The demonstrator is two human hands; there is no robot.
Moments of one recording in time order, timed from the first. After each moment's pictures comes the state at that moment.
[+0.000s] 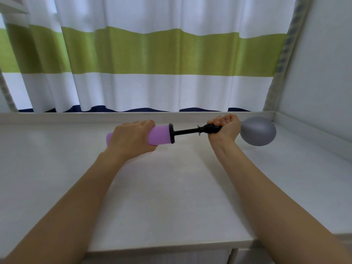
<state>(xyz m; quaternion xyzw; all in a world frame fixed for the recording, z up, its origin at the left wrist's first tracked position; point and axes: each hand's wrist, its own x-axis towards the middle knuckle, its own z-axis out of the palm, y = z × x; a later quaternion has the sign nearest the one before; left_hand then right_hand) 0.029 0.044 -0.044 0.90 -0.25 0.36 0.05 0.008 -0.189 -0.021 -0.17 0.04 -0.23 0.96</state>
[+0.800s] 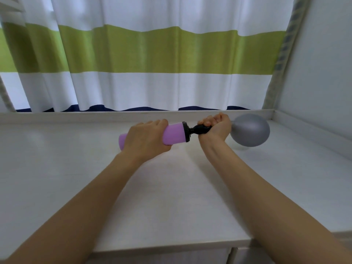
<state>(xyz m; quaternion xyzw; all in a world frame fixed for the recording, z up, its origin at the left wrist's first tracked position) 0.016 0.006 -0.044 0.88 -0.26 0.39 0.05 0.009 -0.166 -0.022 -0.16 0.05 -0.22 0.96</state>
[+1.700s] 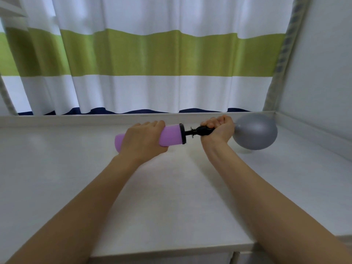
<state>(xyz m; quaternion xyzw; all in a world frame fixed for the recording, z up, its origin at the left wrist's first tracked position) 0.016 0.015 -0.040 0.89 -0.26 0.38 0.05 0.010 -0.170 -0.022 -0.15 0.04 -0.23 0.96</state>
